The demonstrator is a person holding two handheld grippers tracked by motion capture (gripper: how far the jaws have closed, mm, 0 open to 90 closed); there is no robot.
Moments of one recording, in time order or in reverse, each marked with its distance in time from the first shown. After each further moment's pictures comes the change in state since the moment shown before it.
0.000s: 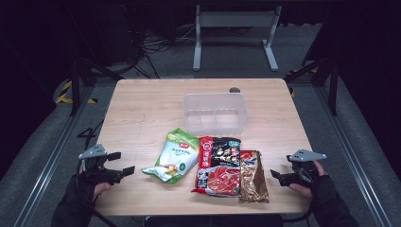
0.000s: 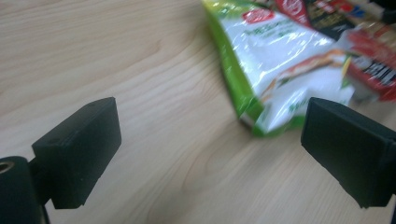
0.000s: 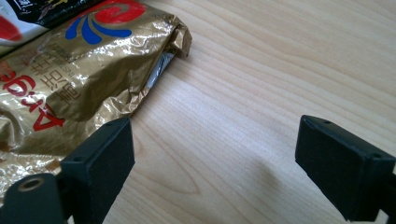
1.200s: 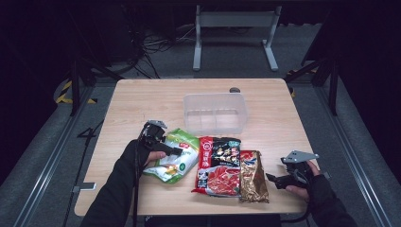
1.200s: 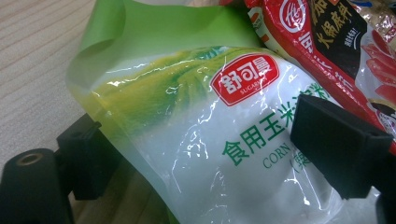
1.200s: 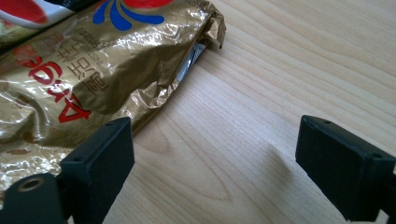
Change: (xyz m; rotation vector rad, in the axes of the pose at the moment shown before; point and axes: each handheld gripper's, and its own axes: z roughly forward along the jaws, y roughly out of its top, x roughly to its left) left arm 0.000 0.078 0.149 0.276 -0.201 0.012; right arm 0.009 0.003 0.009 0.043 0.057 -0.047
